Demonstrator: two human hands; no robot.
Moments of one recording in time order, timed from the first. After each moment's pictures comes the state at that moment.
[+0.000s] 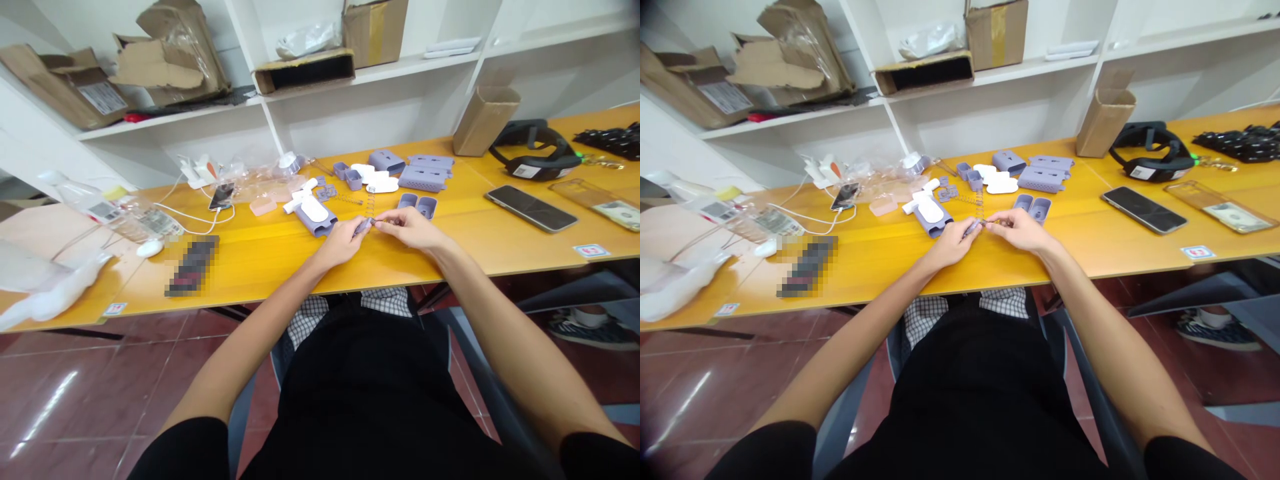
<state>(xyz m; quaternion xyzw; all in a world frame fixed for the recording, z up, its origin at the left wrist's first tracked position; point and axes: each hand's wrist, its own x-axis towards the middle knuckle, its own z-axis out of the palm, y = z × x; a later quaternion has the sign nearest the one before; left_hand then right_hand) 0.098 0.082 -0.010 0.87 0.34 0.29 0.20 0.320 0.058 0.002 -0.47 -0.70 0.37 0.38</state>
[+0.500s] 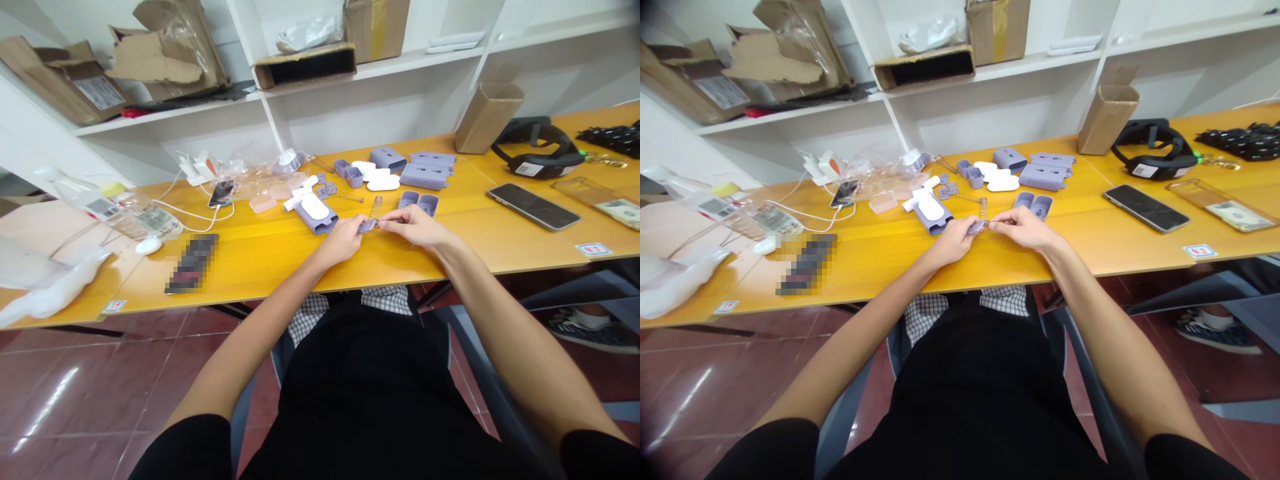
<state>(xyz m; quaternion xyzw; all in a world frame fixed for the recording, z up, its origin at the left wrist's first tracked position) 0.098 0.083 -0.011 0.88 0.36 0.24 0.18 0.326 0.056 0.000 -0.49 -0.68 0.41 0.36</state>
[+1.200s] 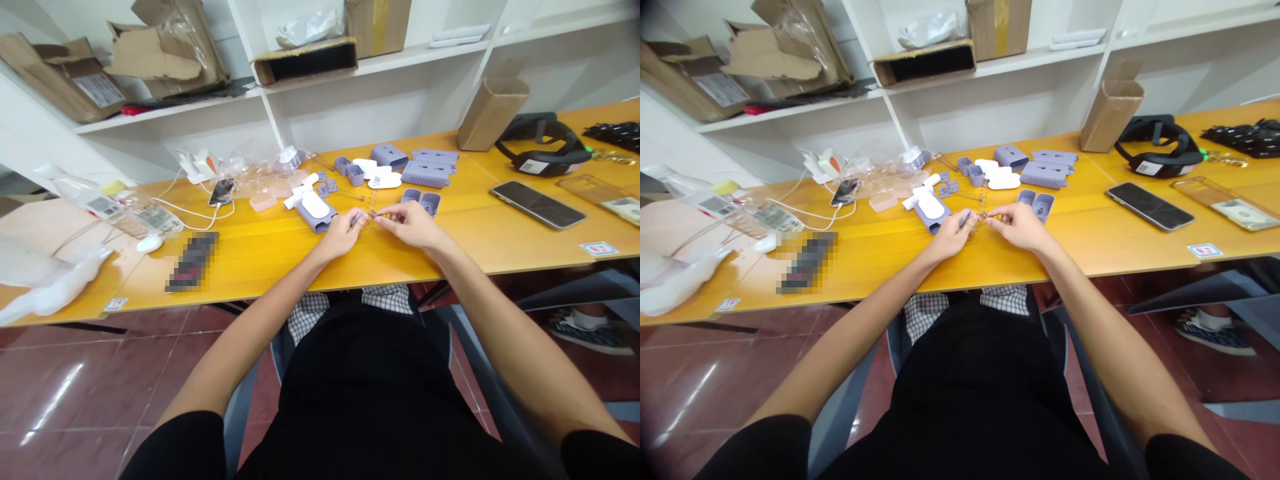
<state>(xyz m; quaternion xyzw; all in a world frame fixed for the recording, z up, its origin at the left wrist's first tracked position) 0.098 0.091 -0.018 0.82 0.35 0.36 0.27 0.314 0.058 0.001 -0.51 -0.73 0.24 0.38</state>
